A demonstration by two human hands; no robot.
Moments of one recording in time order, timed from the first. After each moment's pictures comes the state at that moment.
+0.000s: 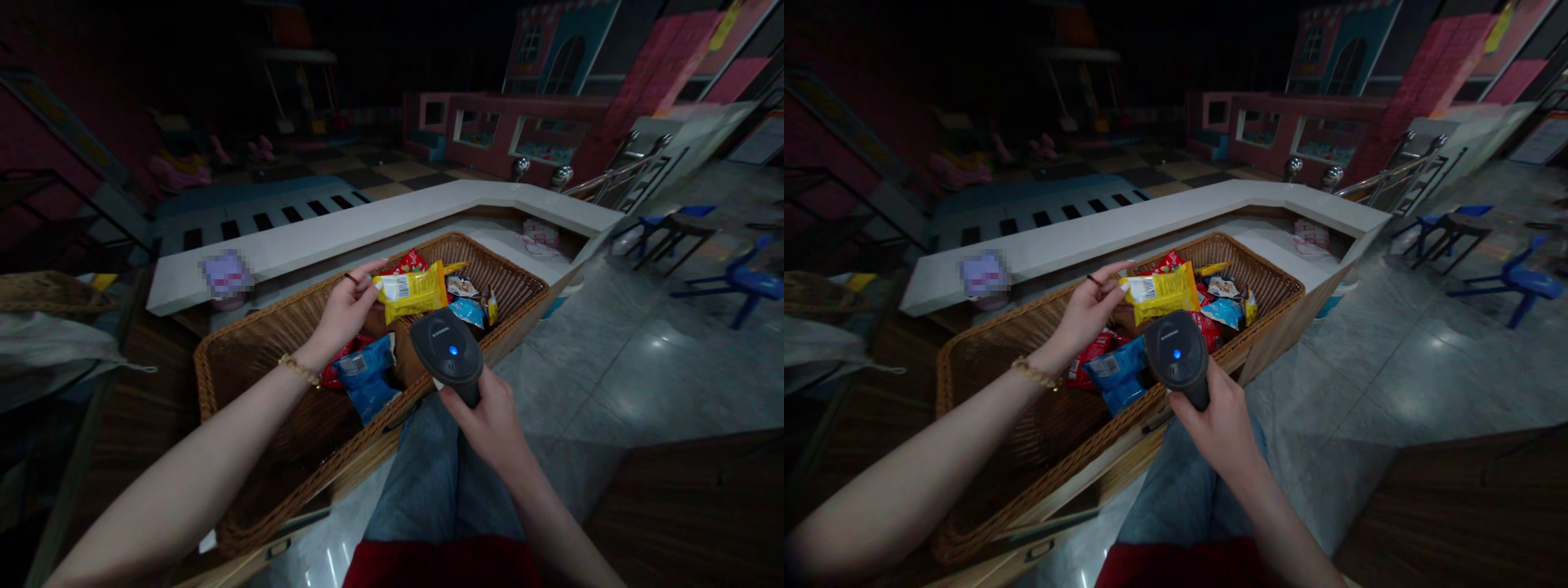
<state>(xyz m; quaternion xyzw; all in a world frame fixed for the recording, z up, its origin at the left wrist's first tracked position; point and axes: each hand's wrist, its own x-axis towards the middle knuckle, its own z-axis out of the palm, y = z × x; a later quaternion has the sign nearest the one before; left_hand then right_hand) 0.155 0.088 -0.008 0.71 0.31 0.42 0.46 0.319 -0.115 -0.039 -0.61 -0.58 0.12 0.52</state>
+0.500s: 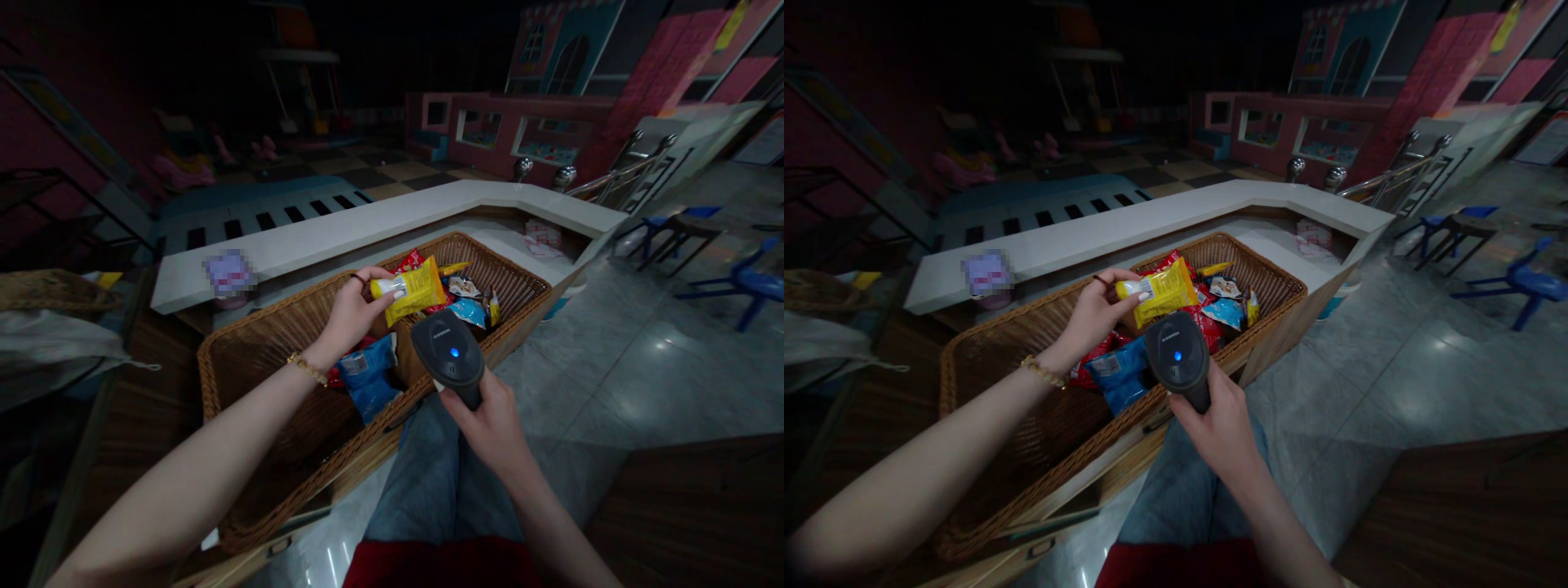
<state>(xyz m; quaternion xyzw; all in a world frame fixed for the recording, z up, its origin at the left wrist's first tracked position) 0.160 0.087 -0.011 0.74 0.32 0.44 0.40 0.317 -0.116 -0.040 -0.61 -0.58 0.13 0.52</state>
